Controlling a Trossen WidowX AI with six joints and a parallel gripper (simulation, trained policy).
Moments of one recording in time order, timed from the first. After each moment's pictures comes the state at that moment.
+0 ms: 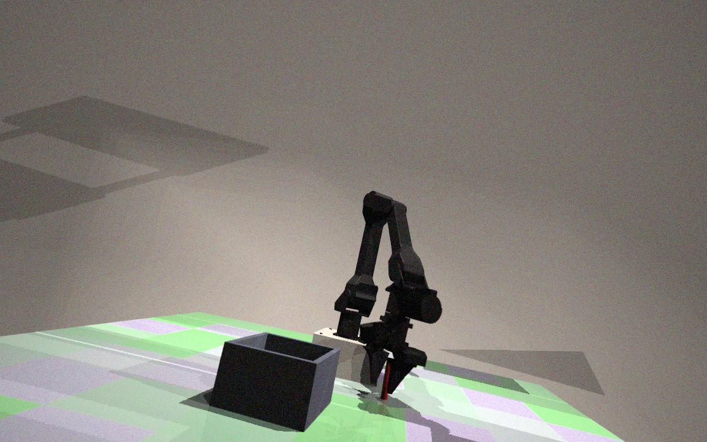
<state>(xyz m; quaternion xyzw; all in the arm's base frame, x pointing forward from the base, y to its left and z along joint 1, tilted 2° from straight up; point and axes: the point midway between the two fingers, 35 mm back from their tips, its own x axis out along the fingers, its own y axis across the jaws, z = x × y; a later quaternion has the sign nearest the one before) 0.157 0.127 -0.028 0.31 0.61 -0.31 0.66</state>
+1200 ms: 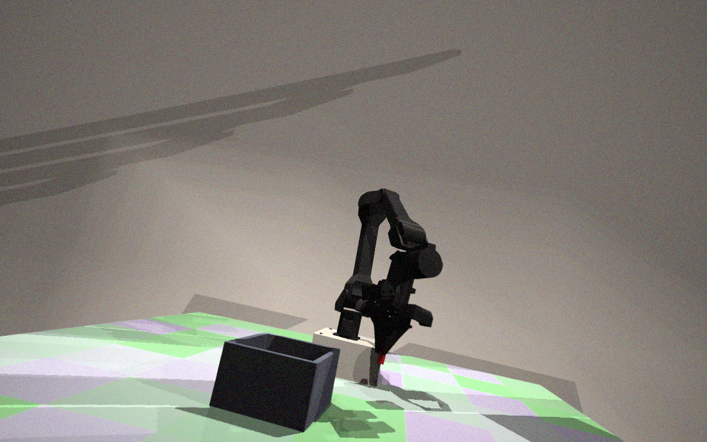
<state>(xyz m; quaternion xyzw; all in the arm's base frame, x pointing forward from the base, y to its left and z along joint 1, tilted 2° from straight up) 0.224 0.118 0.051 0.29 0.58 -0.26 0.72</state>
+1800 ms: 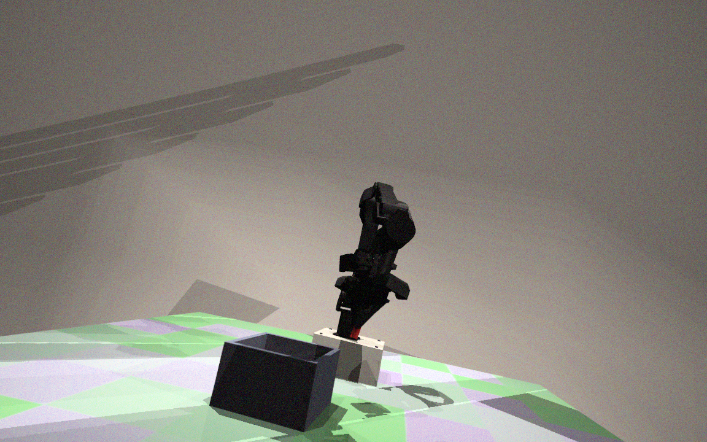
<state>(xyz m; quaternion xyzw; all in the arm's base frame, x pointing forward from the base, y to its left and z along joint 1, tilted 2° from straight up) 0.278 0.066 0.093 0.30 0.53 -0.29 0.74</state>
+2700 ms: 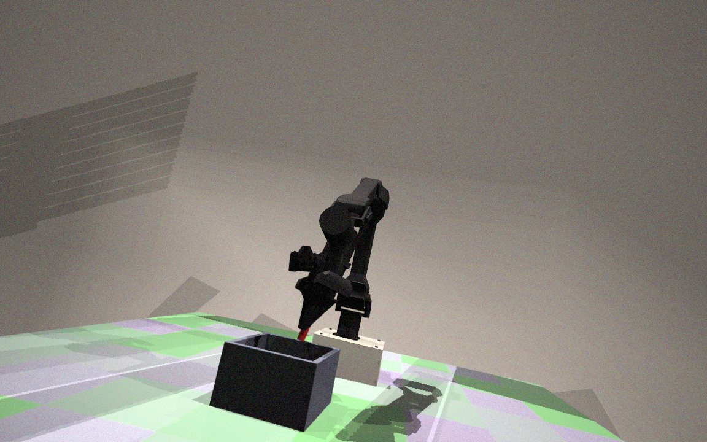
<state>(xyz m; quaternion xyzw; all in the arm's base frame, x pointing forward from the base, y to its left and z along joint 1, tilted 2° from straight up) 0.328 -0.020 0.075 0.35 0.50 -0.36 0.71</state>
